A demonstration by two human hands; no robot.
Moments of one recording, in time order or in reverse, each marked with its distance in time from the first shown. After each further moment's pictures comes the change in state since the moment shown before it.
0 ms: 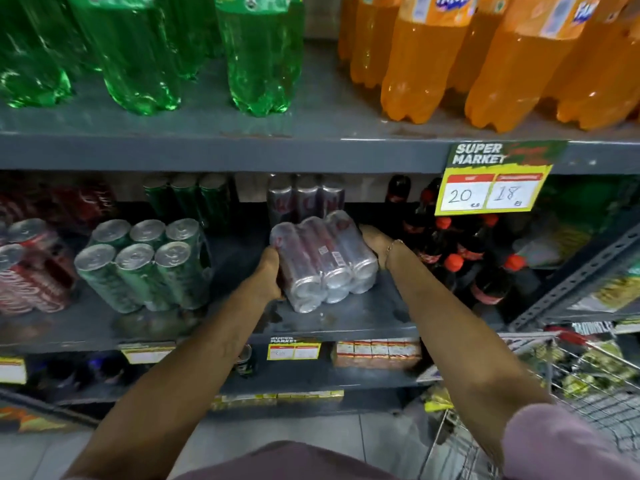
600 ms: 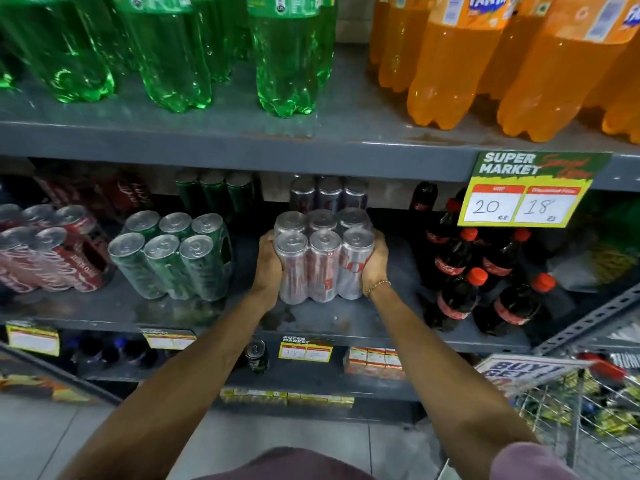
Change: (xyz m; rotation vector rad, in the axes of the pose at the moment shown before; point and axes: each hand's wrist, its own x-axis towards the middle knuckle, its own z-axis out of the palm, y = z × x) left_hand -0.030 0.001 -0.013 0.040 0.096 0.660; right_hand 0.038 0.067 0.017 0.401 0.492 -0.106
